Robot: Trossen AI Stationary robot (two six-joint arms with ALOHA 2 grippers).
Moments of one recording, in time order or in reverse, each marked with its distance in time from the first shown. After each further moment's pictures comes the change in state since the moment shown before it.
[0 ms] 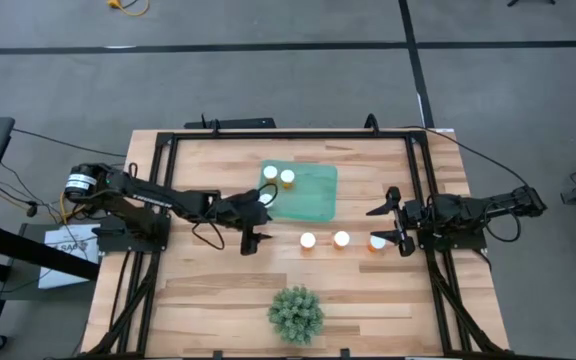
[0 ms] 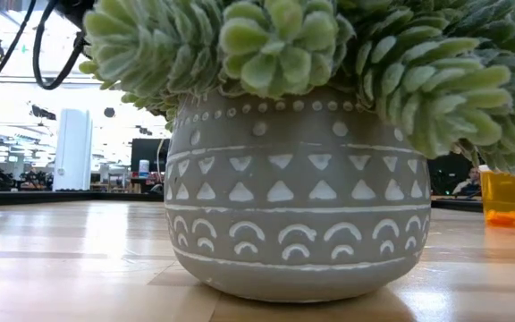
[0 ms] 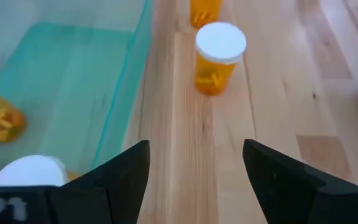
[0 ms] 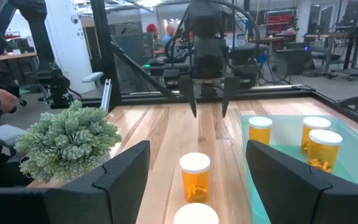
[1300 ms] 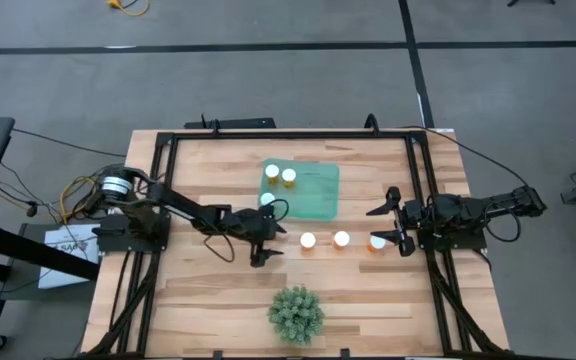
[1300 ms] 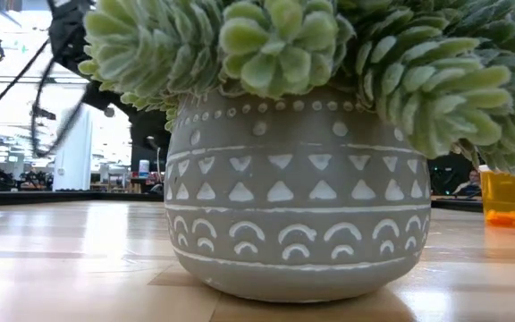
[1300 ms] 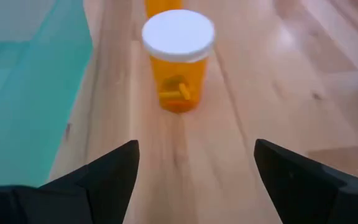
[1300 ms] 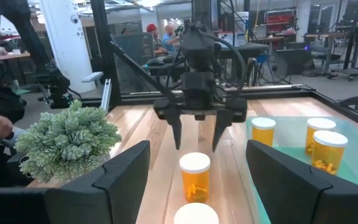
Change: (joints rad) left arm -0.043 0.295 -0.050 0.460 0.053 0.084; right arm 0.000 0.000 0.000 0.000 0.000 0.000
